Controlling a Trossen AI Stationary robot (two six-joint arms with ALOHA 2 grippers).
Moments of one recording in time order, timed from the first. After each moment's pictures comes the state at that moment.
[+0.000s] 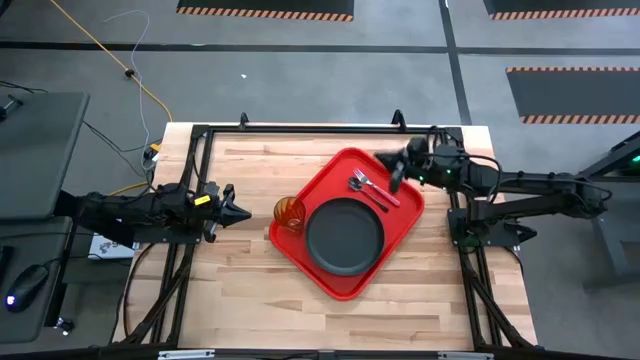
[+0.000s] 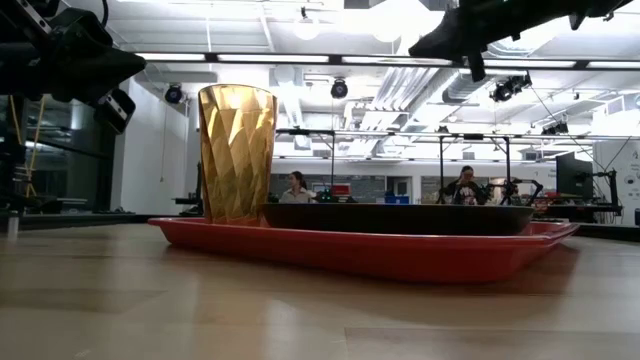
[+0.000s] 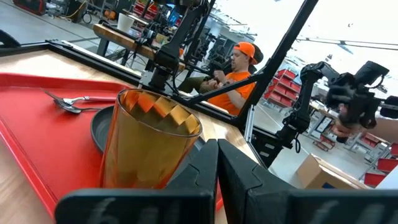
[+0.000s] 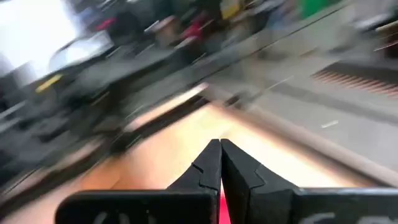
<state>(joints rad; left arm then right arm) -0.03 0.01 0.01 0.02 0.08 -0.44 -0.20 0.90 0.65 0.12 0.26 0.34</state>
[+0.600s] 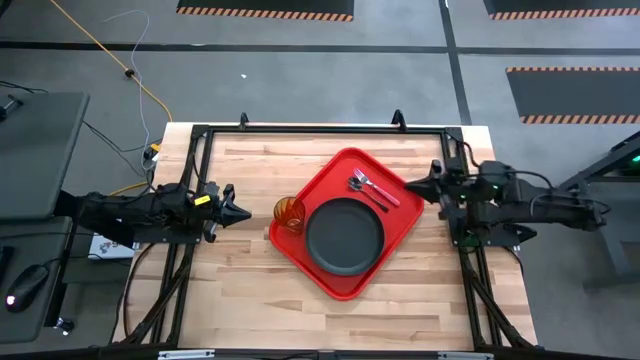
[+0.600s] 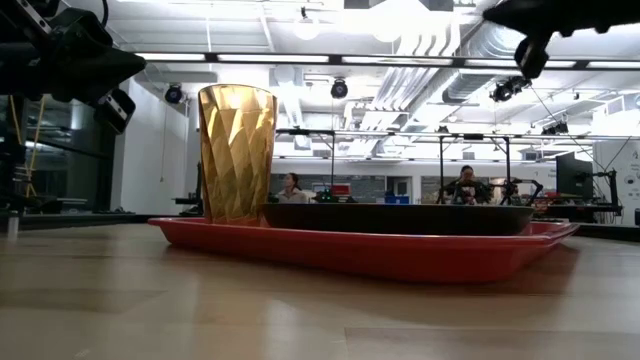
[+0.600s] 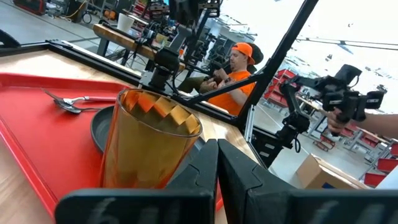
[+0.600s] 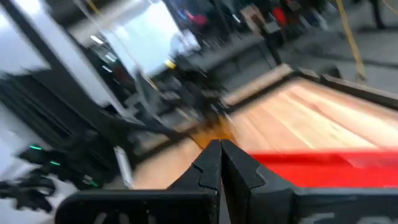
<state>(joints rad) -0.03 0.01 0.01 0.02 0.08 -0.44 -0.11 0.39 0.46 -0.12 -0.04 0.48</state>
